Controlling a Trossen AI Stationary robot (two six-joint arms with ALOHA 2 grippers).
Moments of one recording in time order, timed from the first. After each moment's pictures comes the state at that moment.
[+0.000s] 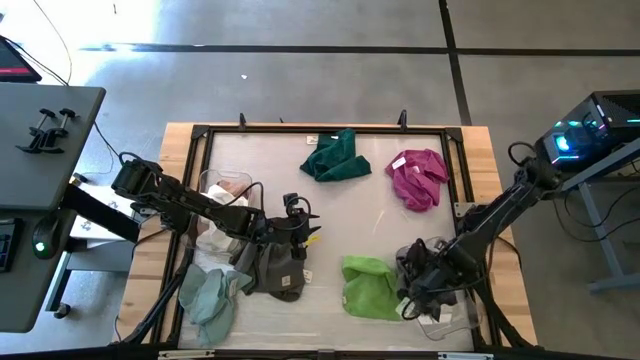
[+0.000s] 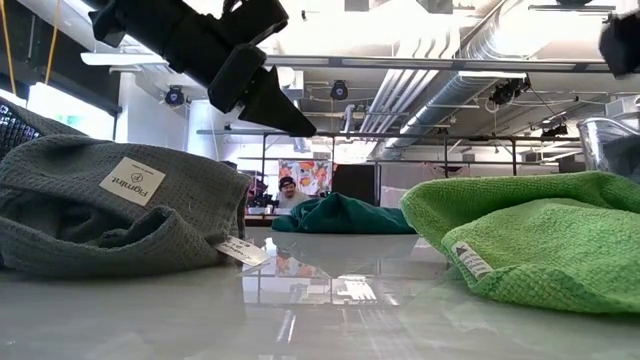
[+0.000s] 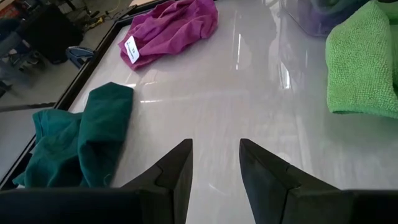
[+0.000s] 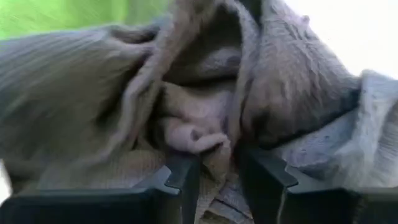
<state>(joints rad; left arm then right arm) -0.26 1.61 0.82 0.21 -0.56 0.06 0.76 1.41 0.90 -0.95 0.00 1.39</state>
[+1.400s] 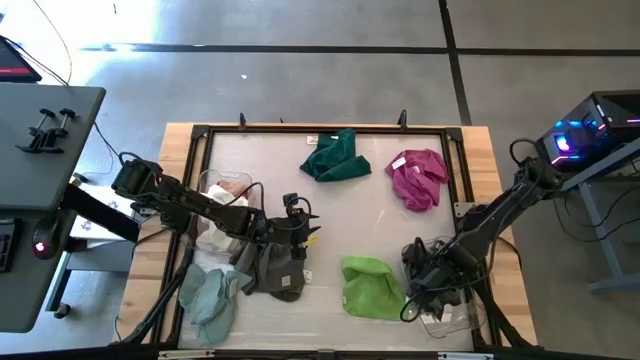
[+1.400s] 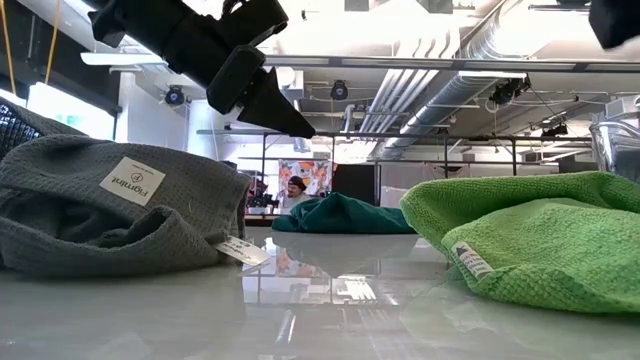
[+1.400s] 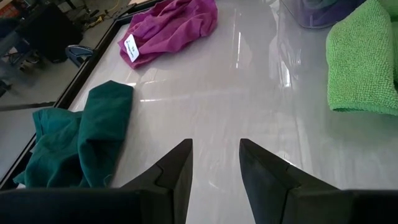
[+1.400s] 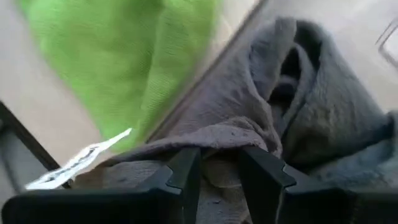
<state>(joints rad) -0.26 1.61 0.82 0.20 -0.56 0.06 0.74 1.41 0.98 -0.98 0.03 1.36</state>
